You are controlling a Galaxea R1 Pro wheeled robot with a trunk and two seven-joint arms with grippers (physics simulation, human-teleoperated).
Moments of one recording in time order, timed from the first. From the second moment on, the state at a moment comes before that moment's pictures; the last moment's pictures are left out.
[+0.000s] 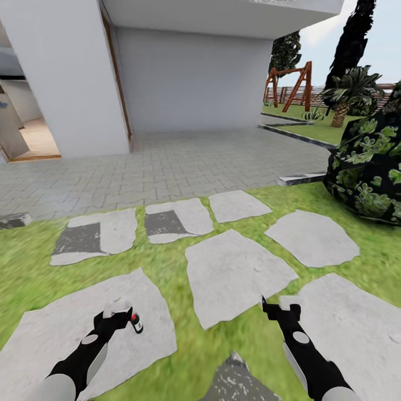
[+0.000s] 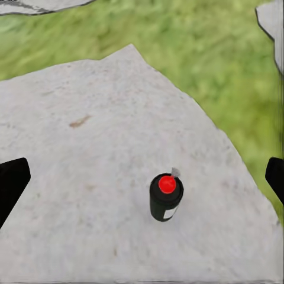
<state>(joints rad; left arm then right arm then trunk) -0.58 0.10 0.09 -0.39 0.03 -0.15 0.00 -0.48 -0.06 0.00 -0.65 0.02 -0.14 -0.11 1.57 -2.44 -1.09</state>
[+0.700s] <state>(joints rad) -0.58 0.10 0.08 -0.39 0.03 -0.15 0.00 -0.48 -0.06 0.00 -0.65 0.02 -0.14 -0.11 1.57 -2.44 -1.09</state>
